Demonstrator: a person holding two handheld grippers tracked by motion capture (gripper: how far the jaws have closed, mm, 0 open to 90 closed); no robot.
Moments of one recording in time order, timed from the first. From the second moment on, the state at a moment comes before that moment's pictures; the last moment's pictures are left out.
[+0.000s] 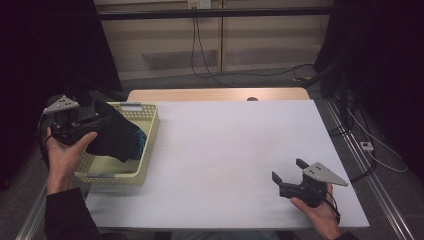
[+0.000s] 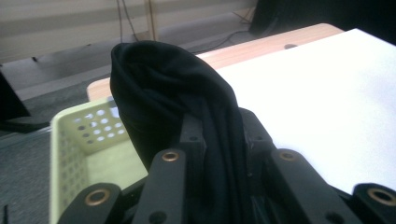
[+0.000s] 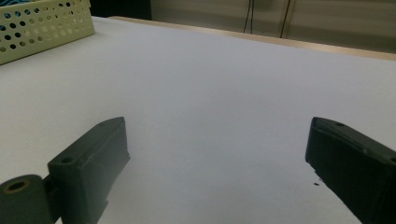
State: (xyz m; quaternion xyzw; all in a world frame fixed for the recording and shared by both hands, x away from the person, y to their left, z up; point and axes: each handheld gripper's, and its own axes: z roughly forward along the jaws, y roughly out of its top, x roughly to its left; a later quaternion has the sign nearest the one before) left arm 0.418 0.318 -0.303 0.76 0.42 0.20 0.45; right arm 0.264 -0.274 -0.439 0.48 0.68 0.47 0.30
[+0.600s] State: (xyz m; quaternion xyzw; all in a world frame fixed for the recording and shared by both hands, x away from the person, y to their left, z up) left arm 0.435 0.289 -0.317 0.78 0.36 0.18 0.48; right arm 0.264 -0.274 -0.439 0.48 0.68 0.47 0.30
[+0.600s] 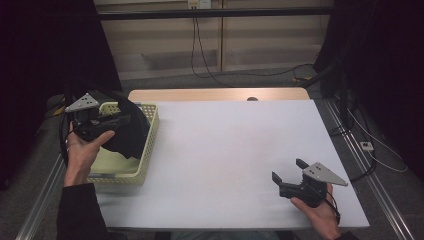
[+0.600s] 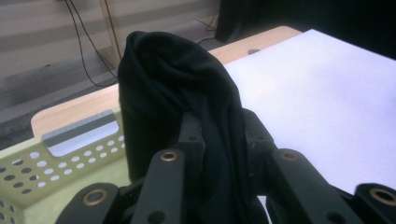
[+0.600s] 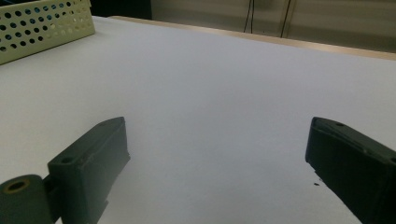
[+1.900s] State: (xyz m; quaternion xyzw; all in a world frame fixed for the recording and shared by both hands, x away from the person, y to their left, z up) left arm 0.467 0.330 -0.367 0.76 0.49 0.18 0.39; right arm 0.265 -0.275 -0.439 0.48 0.68 0.47 0.29
